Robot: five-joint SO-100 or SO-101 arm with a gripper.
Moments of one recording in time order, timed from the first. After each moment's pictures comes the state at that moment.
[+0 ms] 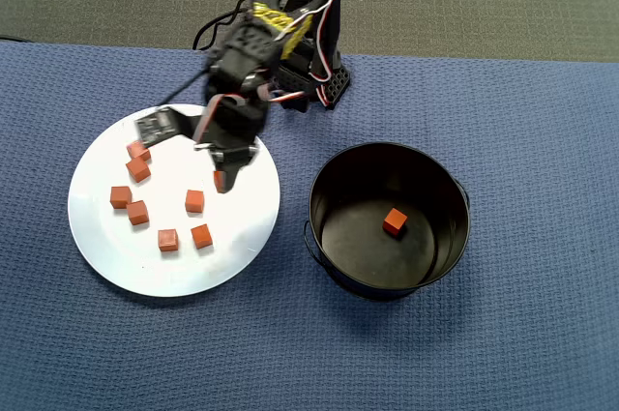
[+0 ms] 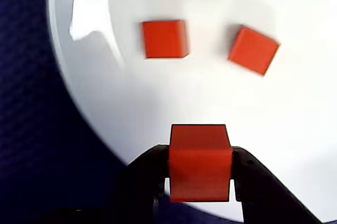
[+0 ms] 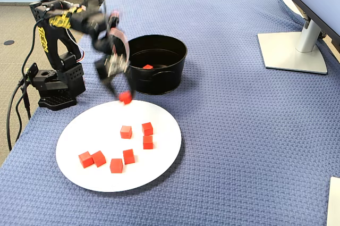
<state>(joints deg) 25.4 103.5 99.3 73.1 -48.9</state>
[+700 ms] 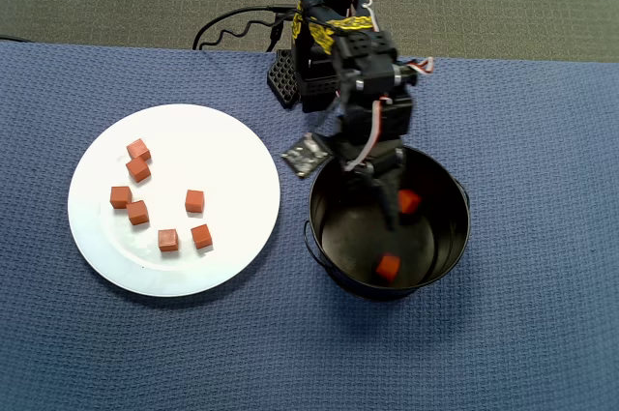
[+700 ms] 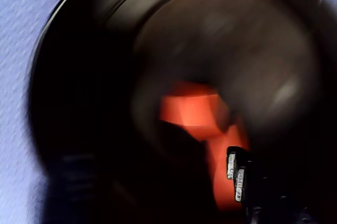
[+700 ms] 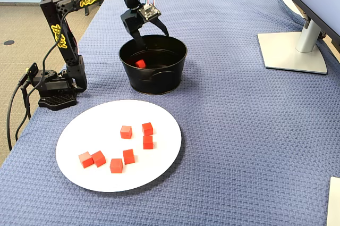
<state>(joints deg) -11.9 98.2 81.9 85.0 -27.4</state>
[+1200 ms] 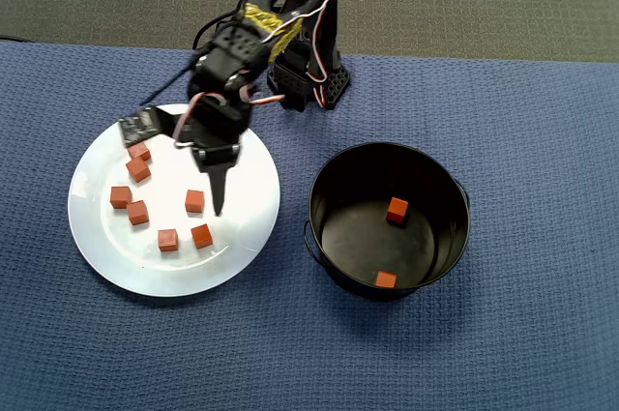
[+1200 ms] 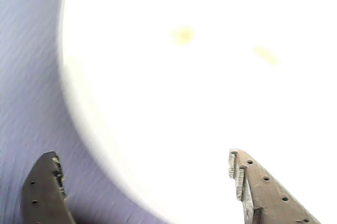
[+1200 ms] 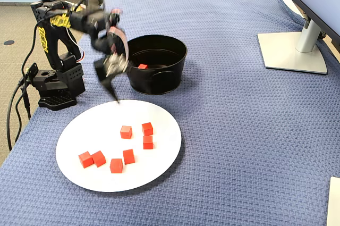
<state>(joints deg) 34.8 98.4 99.5 70.5 -57.2</state>
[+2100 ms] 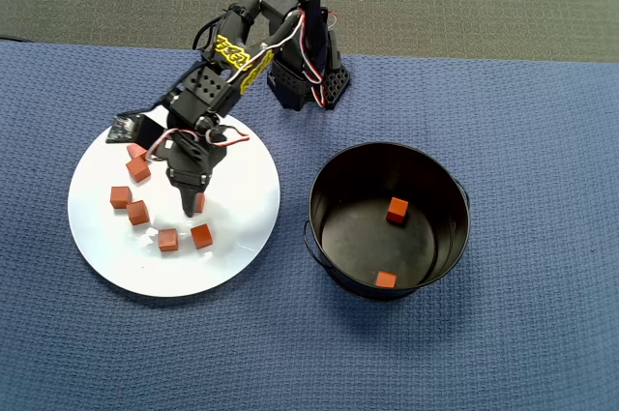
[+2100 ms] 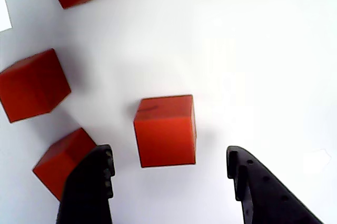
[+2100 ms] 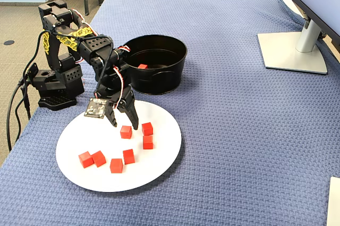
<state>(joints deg) 37.5 83.4 102.5 62.8 -31.9</state>
